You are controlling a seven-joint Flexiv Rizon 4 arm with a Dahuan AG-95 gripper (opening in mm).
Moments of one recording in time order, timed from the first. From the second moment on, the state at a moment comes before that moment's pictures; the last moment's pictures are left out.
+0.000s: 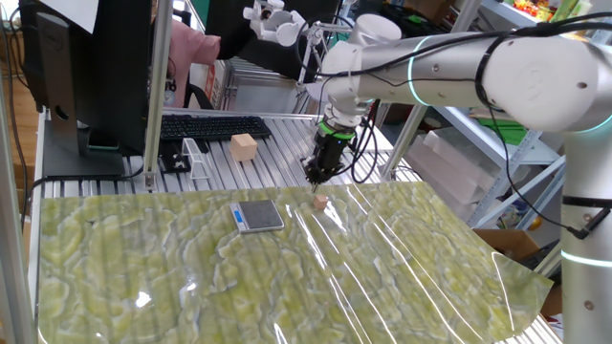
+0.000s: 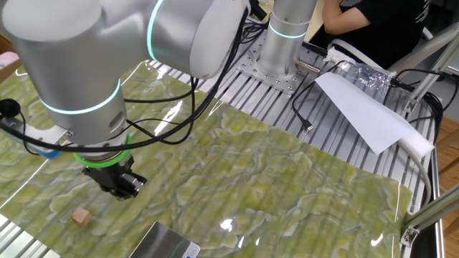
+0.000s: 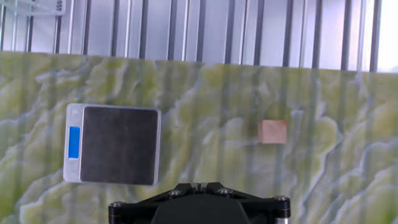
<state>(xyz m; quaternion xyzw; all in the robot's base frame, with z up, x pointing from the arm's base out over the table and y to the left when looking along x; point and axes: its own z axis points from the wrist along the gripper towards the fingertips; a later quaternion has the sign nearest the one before) 0.734 -0.061 0.114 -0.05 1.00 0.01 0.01</state>
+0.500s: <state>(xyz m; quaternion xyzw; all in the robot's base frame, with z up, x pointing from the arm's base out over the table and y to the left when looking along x) 0.740 -0.087 0.102 -0.05 1.00 0.01 0.01</state>
